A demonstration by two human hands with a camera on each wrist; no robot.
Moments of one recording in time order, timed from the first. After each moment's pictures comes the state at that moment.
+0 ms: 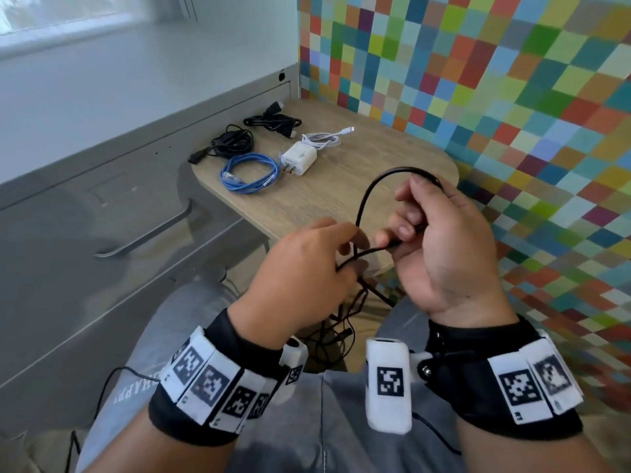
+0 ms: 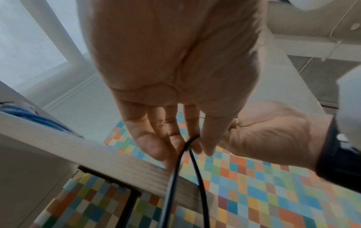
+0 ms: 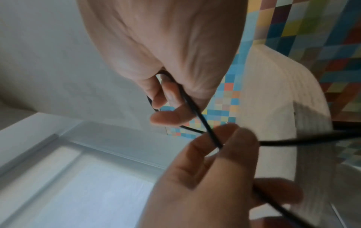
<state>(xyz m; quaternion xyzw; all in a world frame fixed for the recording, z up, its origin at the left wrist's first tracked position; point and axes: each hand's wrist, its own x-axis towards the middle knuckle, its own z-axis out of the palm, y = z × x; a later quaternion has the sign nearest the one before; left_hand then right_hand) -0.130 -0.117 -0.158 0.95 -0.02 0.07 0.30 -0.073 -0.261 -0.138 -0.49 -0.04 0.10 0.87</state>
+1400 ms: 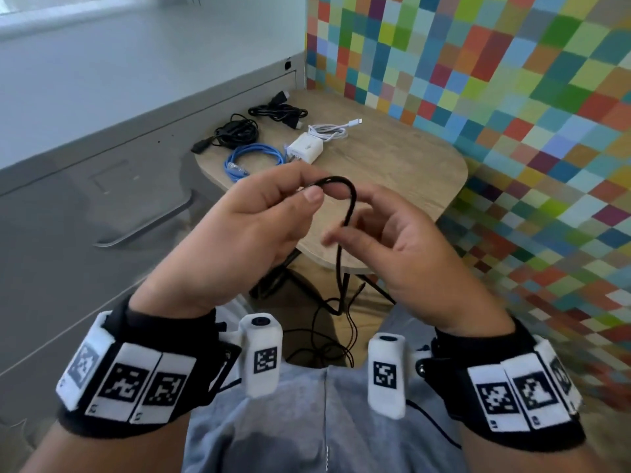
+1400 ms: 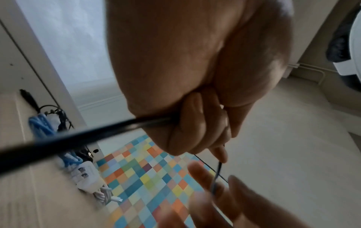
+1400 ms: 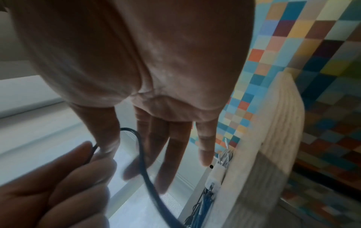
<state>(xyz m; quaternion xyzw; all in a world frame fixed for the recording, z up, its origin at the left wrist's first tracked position) -0.146 -0.060 -0.126 0.70 -0.08 0.03 0.71 -0.085 -0.257 -0.148 -0.71 -0.30 0.16 0.62</state>
